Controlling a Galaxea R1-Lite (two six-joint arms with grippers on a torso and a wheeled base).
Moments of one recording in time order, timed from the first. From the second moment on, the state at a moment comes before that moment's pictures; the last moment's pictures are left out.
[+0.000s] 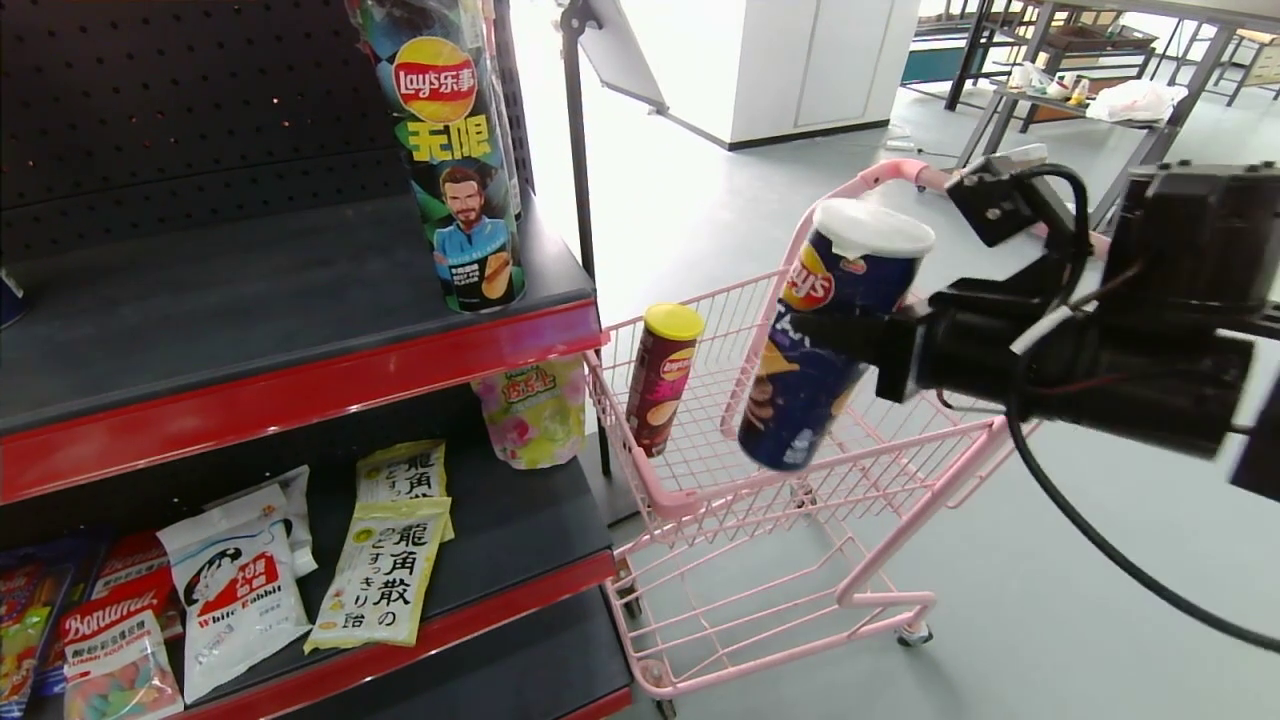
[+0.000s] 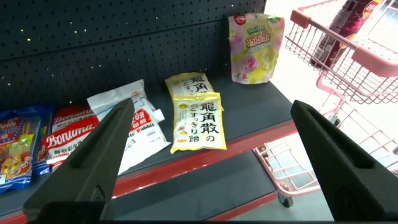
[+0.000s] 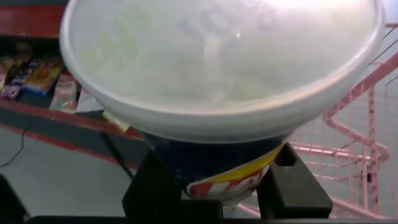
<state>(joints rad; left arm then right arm) 0.00 0.00 0.00 0.00 0.02 0.00 0.51 1.55 -0.90 -0.46 0.20 0.04</state>
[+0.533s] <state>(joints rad) 0.00 0.00 0.00 0.00 0.02 0.00 0.72 1.20 -0.62 -0.25 0.11 0.04</state>
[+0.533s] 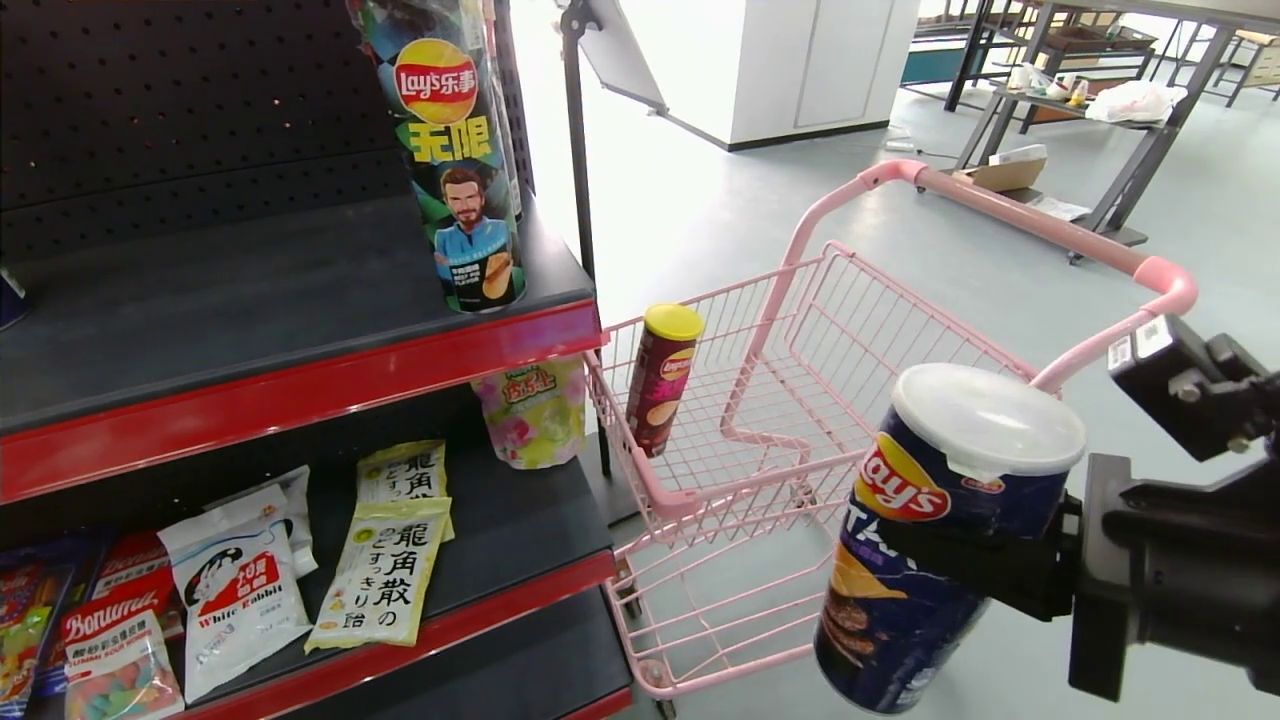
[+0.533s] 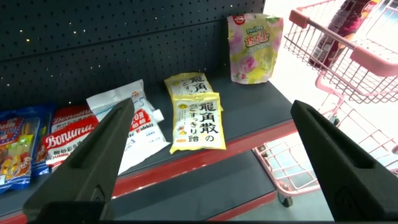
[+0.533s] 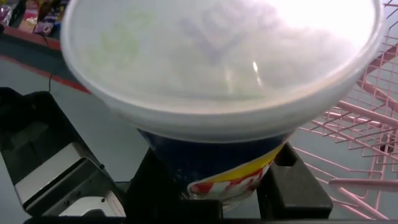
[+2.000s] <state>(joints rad) 0.00 0.00 0.00 0.00 0.02 0.00 0.70 1.10 -0.49 -0.24 0.11 0.03</state>
